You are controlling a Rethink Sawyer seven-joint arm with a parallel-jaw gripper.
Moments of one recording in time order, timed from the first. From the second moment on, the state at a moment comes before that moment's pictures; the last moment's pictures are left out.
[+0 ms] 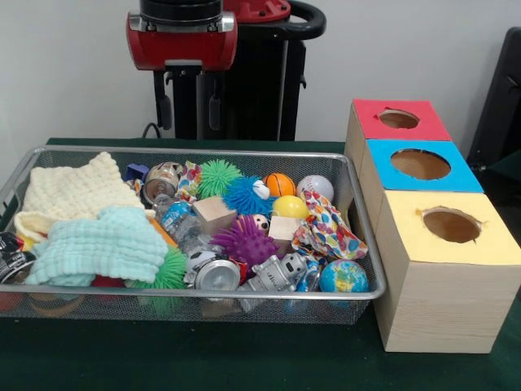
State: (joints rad) arm -0.69 -0.84 0.52 1.60 -0.44 0.93 1.65
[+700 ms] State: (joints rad) arm -0.63 -0.85 0.48 1.60 -0.43 0.93 1.65
